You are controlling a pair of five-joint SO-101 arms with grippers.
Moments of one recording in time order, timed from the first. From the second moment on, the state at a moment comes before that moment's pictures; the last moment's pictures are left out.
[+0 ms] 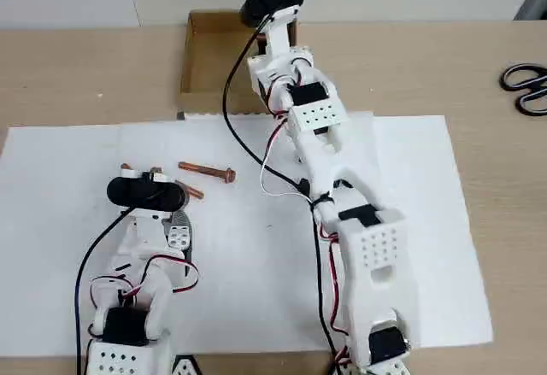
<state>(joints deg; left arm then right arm) 1.8 -96.9 94.6 50.6 3.6 -20.7 43.6 -34.7 29.5 1.8</state>
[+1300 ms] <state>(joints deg) 1.8 -96.9 94.6 50.6 3.6 -20.8 26.4 -42.7 98.0 9.5</state>
